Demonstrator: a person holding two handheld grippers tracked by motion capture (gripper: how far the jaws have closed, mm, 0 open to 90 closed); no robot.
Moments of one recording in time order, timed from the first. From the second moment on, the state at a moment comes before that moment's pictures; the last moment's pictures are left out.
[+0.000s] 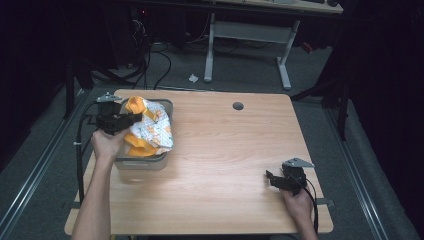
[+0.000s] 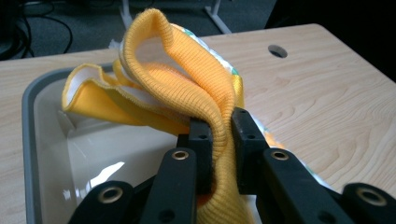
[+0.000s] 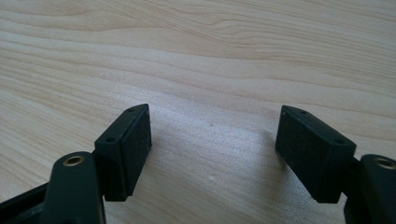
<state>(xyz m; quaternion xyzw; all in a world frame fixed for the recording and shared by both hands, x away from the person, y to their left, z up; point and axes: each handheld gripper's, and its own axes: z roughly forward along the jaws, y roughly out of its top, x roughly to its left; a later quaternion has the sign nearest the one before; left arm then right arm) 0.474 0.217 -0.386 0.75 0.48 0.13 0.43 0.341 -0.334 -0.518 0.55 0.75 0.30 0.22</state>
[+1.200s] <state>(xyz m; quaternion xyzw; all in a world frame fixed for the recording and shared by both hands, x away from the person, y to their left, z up) 0.488 0.218 -0.446 0.77 0.54 0.16 0.30 0.341 -0.334 -0.518 0.55 0.75 0.30 0.22</state>
